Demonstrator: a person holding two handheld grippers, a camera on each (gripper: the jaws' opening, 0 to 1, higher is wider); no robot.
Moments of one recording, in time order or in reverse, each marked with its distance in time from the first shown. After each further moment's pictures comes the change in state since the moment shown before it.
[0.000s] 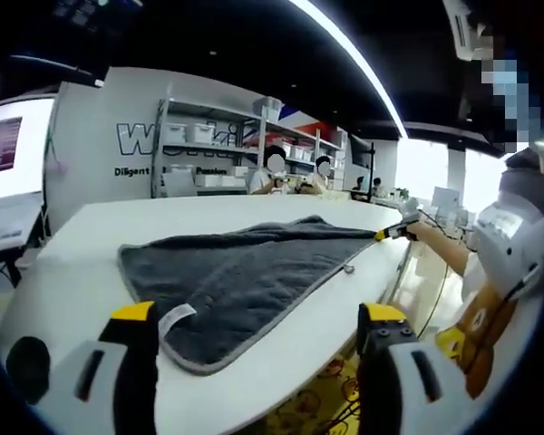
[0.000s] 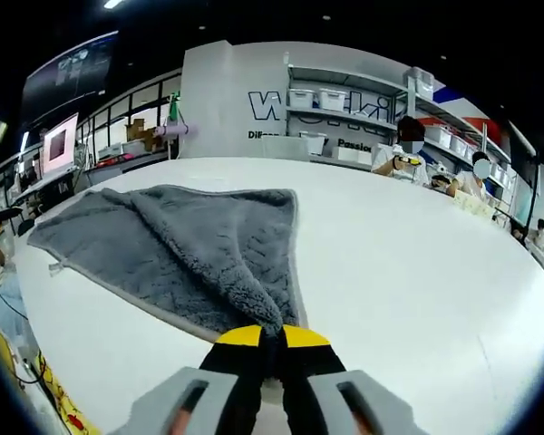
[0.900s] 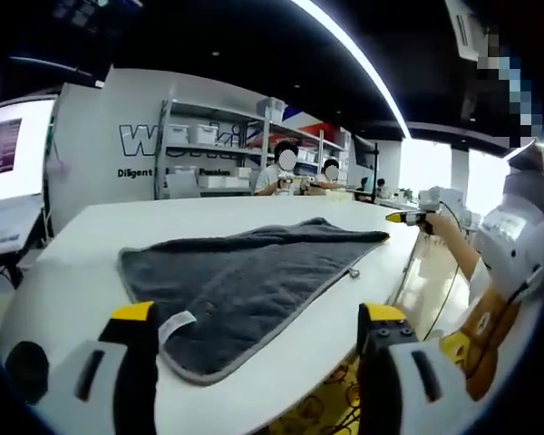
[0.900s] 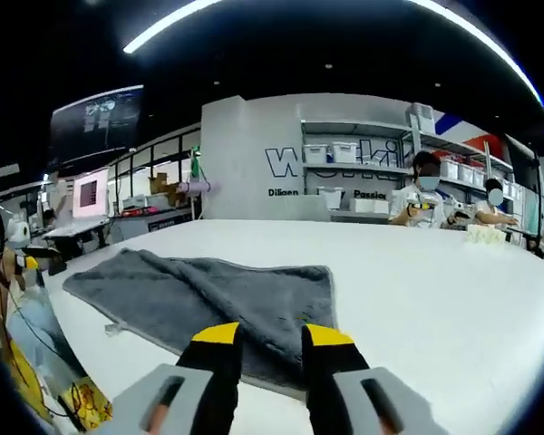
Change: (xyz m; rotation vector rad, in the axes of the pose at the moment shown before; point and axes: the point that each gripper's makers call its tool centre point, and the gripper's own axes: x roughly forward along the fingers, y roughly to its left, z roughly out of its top) left arm 0.010 0.002 0.006 0.002 -0.006 0.017; right arm -0.064 0.070 0.082 0.032 -0.308 0.157
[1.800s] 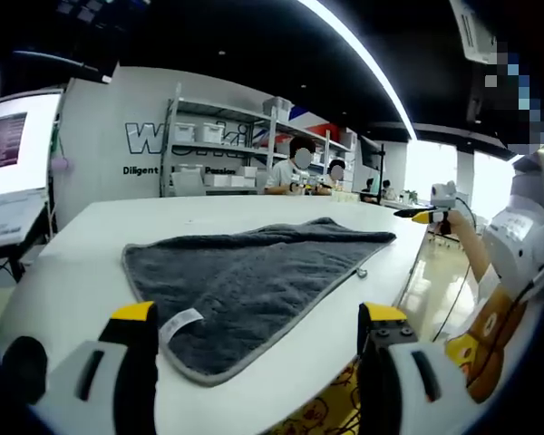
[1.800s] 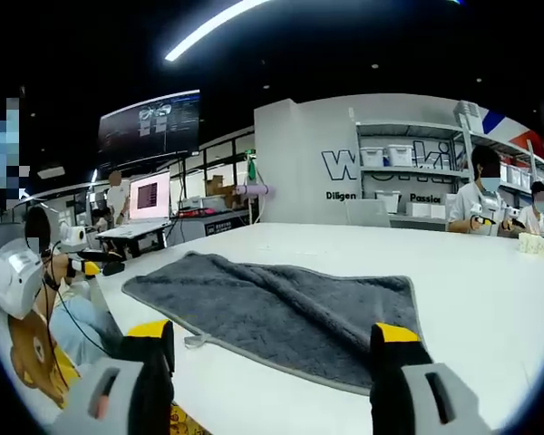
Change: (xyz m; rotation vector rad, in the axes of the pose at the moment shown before) left arm 0.005 0.009 -0.006 -0.016 0.001 0.026; right arm -0.002 0.092 0.008 -0.020 0.018 0.222
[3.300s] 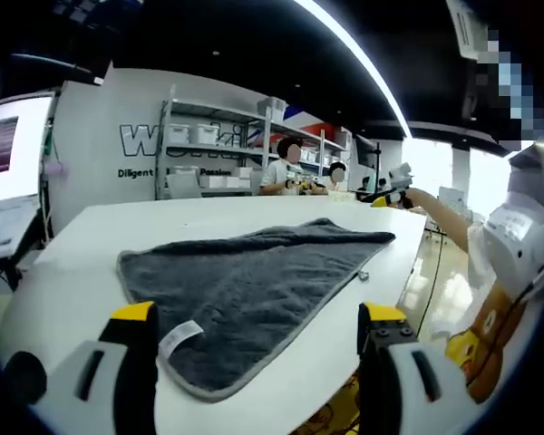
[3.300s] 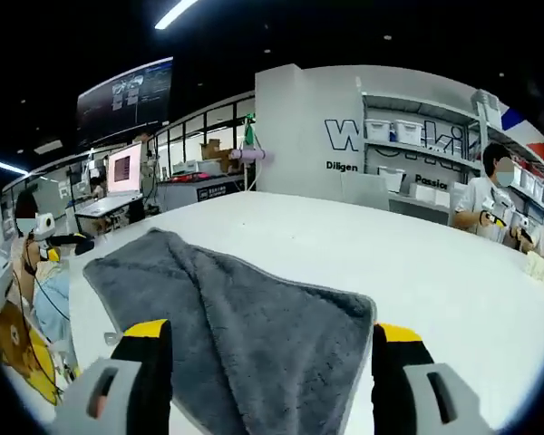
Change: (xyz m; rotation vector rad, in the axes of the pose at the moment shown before) left arm 0.013 0.003 0.008 0.017 0.000 -0.019; right arm 0.092 -0.142 0.028 -0.088 0.216 0.013
